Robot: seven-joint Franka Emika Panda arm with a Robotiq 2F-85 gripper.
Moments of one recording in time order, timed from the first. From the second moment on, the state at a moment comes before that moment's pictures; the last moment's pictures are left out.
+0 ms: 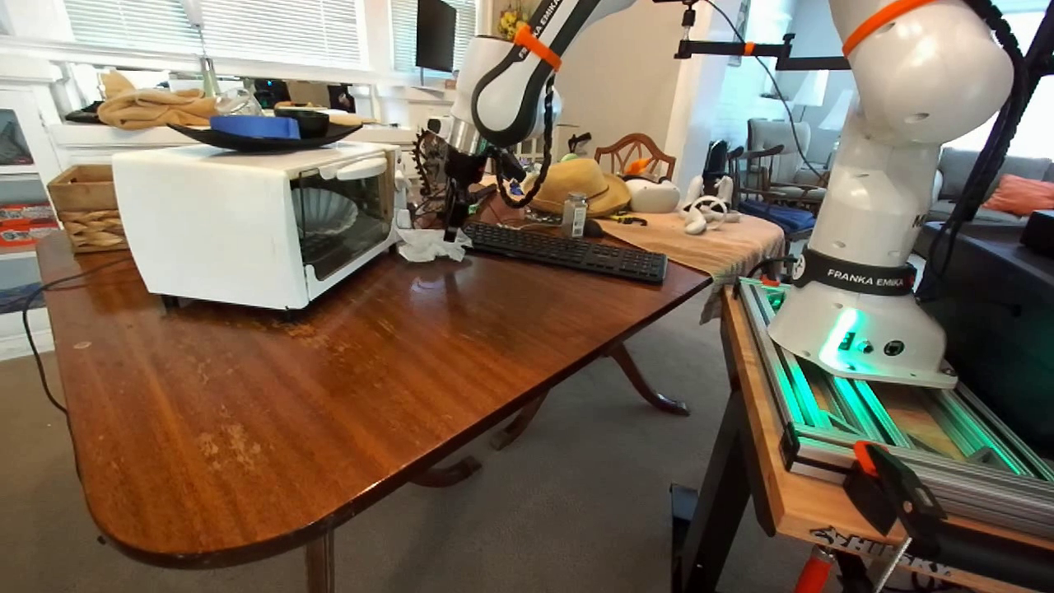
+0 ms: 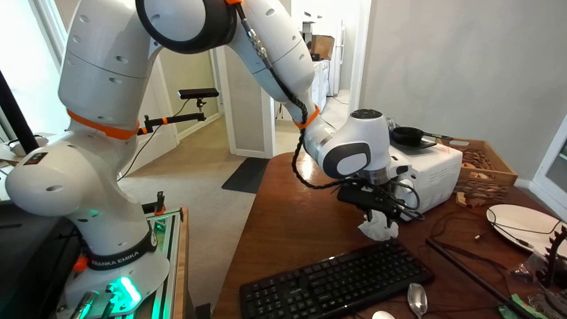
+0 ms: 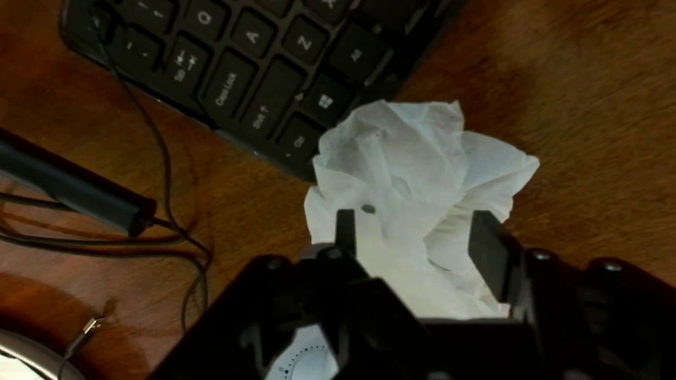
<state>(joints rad) -0.17 0.50 0.04 -2.07 -0.09 2.86 -0.65</state>
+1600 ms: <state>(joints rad) -0.21 0.50 0.11 -2.05 -0.09 2.92 -0.63</state>
